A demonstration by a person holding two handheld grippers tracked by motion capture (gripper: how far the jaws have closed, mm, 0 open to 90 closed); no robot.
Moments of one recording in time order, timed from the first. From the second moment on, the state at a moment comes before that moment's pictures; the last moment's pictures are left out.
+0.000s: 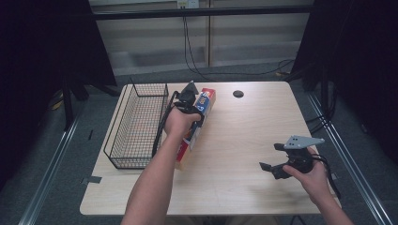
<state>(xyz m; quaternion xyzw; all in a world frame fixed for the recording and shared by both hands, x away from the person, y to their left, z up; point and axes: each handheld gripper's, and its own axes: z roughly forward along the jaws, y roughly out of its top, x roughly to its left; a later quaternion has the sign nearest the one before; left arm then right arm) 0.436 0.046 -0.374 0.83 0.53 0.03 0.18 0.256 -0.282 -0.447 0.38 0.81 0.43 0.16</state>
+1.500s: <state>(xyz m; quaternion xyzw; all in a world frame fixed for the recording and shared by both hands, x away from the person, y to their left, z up) 0.432 0.078 -0.330 0.81 0.56 0.04 0.17 0.255 -0.280 -0.445 0.38 0.81 0.43 0.15</state>
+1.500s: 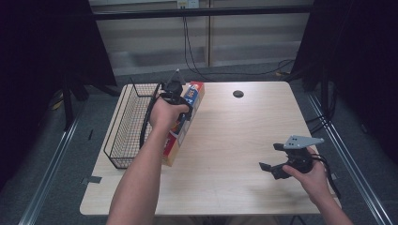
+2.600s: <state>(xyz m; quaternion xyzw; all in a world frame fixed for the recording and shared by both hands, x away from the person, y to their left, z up) 0.432 0.116 -0.317 0.79 0.59 0.05 0.17 0.255 -0.280 -0.445 0.38 0.81 0.43 0.15</state>
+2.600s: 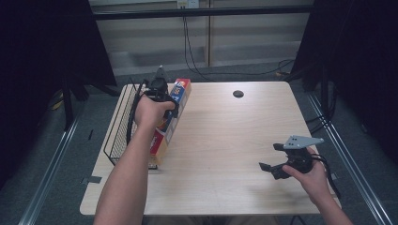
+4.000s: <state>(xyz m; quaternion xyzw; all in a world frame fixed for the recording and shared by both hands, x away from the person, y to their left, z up) 0.428 0.168 -0.320 0.75 0.63 0.06 0.17 0.255 -0.278 -0.445 0.37 0.81 0.43 0.16</state>
